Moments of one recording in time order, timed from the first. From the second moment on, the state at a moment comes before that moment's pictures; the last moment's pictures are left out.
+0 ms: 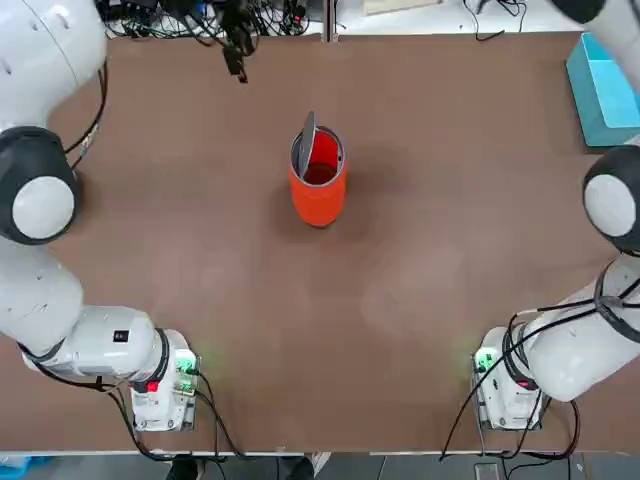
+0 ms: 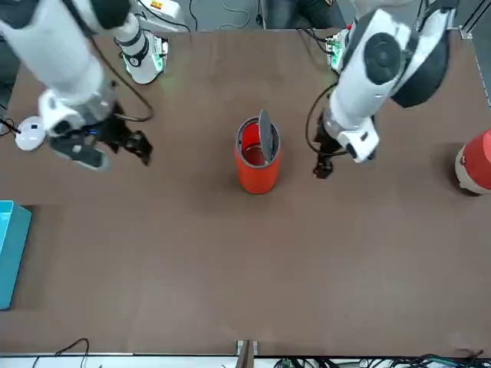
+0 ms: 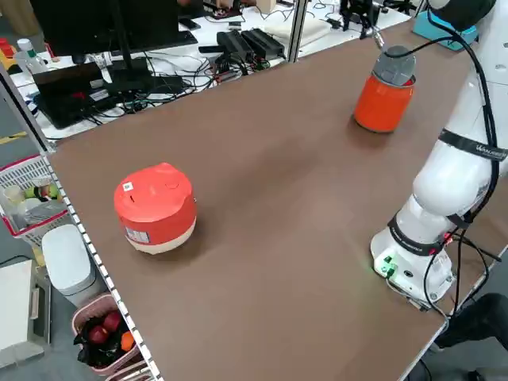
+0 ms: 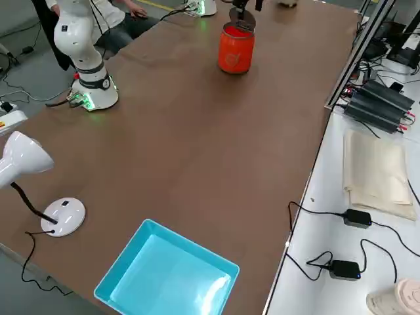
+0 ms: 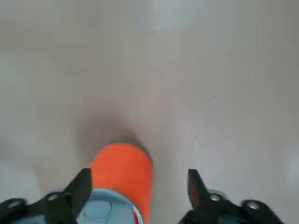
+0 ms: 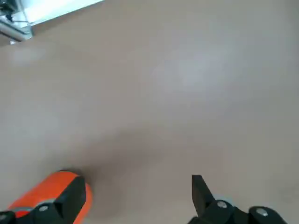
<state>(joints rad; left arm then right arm) 0.02 0.21 -0.52 -1.58 0.04 1.76 -1.88 0.54 0.16 -0.27 -1.35 0.03 1.55 0.55</state>
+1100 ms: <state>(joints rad) 0.15 0.06 -0.38 -1.50 0.07 1.54 -0.36 0.20 -0.13 -0.31 -1.64 0.01 1.61 -0.07</state>
